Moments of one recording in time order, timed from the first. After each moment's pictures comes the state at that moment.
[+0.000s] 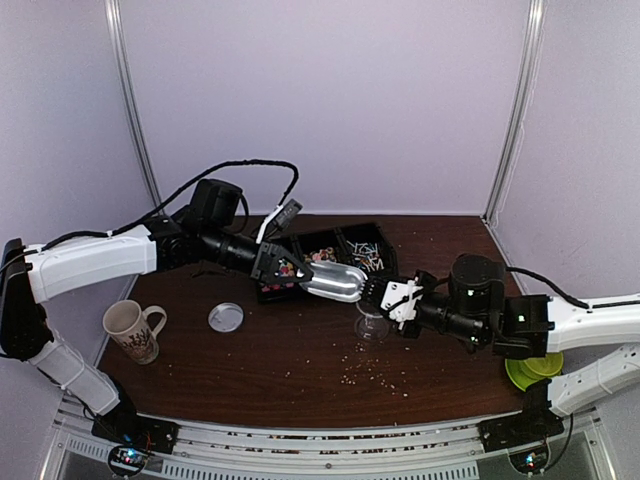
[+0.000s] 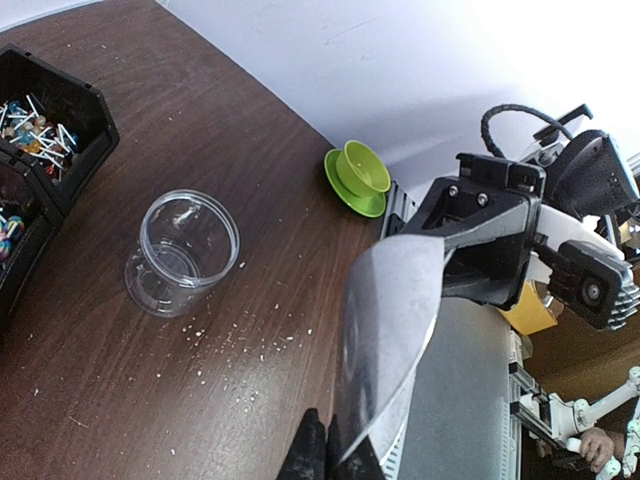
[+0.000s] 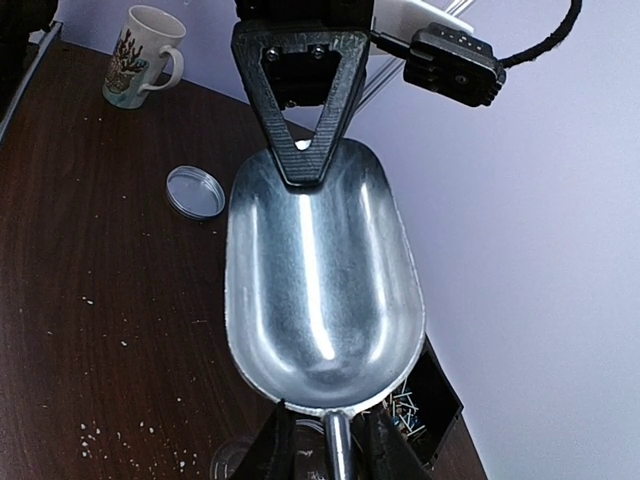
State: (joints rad) left arm -0.74 1.48 1.17 -0.23 0.79 -0.33; right arm 1.14 1.10 0.69 0.17 0.25 -0.66
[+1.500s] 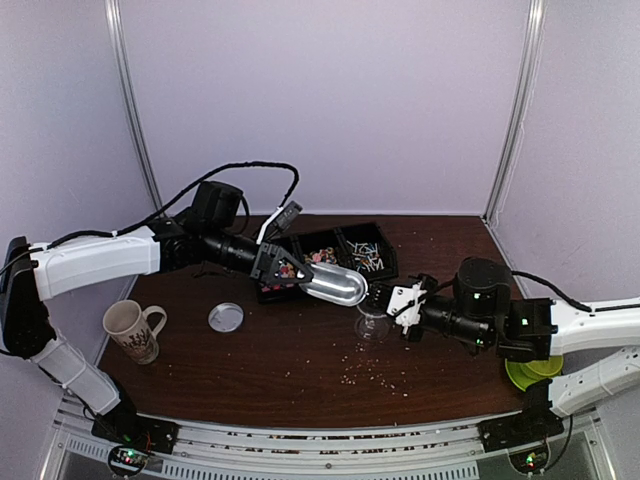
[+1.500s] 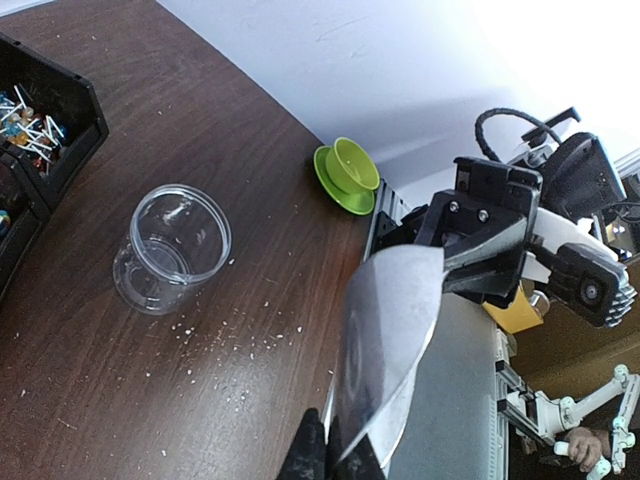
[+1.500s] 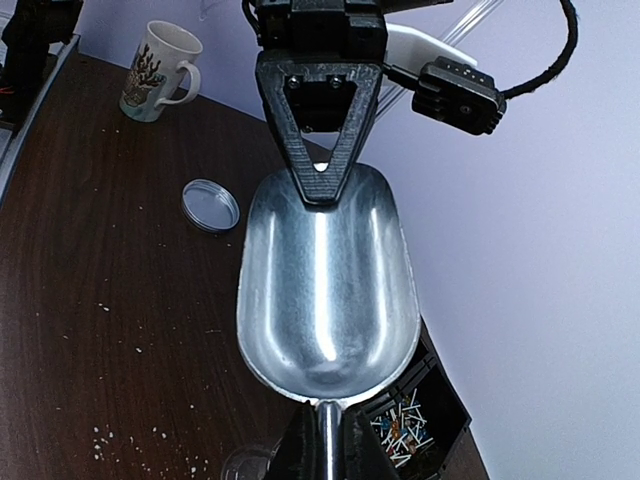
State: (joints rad) left arm -0.73 1.50 1.15 -0.20 0.84 -0.37; right arm 1.14 1.06 0.66 0.20 0.18 -0.66
